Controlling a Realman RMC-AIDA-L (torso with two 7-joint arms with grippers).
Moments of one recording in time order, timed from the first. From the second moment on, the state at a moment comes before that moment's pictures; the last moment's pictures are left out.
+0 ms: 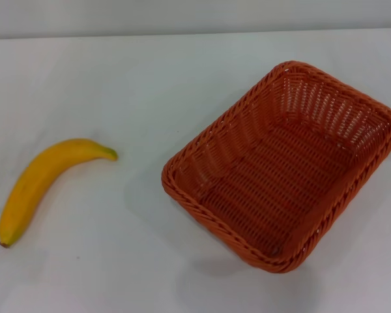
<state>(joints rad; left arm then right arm) -0.12 -2.08 -2.60 -0.45 0.95 -1.54 2.16 0.28 2.00 -0.31 -0.33 1.90 1.47 -2.21</state>
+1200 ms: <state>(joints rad) -0.11 -2.08 -2.60 -0.45 0.95 -1.54 2.16 0.43 1.95 -0.55 -1.15 1.35 1.37 -1.37</state>
